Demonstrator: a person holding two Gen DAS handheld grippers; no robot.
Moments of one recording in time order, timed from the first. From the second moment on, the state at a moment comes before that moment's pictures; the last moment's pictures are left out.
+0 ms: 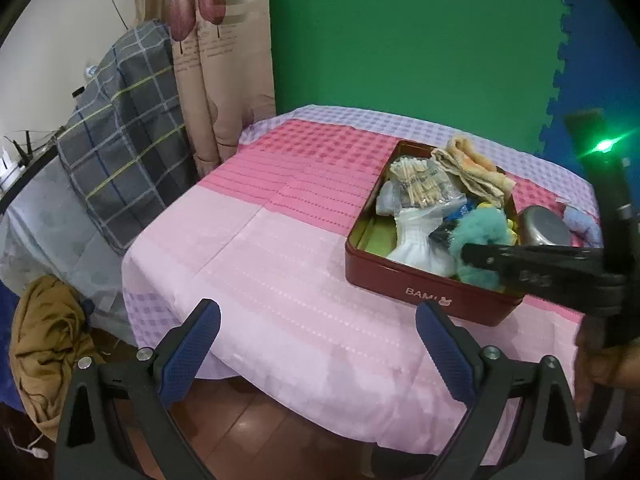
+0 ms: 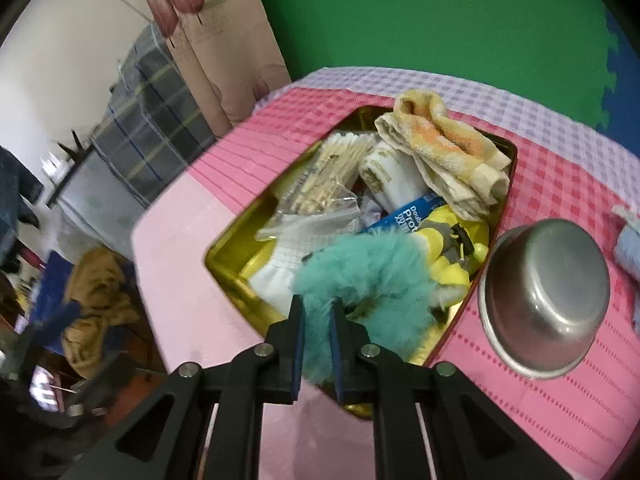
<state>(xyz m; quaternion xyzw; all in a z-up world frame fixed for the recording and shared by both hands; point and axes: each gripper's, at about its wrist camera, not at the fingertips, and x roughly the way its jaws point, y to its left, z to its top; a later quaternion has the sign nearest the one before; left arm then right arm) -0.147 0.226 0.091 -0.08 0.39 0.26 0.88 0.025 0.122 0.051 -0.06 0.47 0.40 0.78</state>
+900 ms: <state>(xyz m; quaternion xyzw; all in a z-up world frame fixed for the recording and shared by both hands) -0.140 0.227 0.074 -0.10 0.42 0.25 0.87 0.013 0.098 0.058 -0.03 0.43 0.42 0.79</state>
